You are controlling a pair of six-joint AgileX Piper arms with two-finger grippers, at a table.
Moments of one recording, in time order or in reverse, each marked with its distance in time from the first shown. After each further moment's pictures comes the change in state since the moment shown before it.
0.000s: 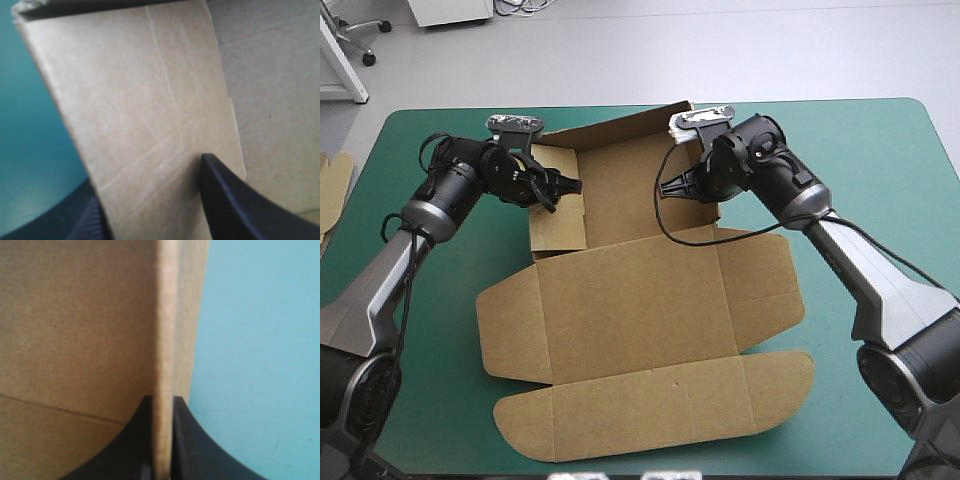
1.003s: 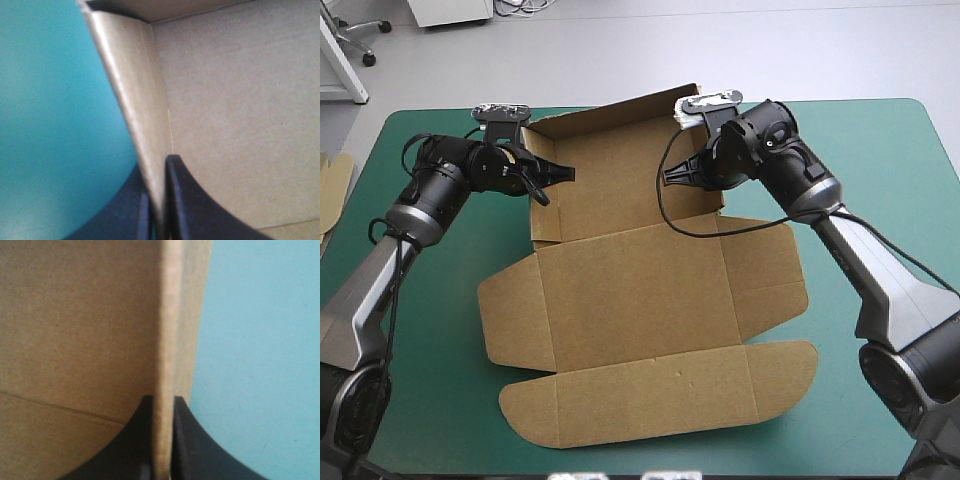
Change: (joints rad) left arm 0.009 -0.043 -0.001 0.005 -0.050 -0.026; right arm -0.013 0.000 -0.077 0.000 0.050 -0.015
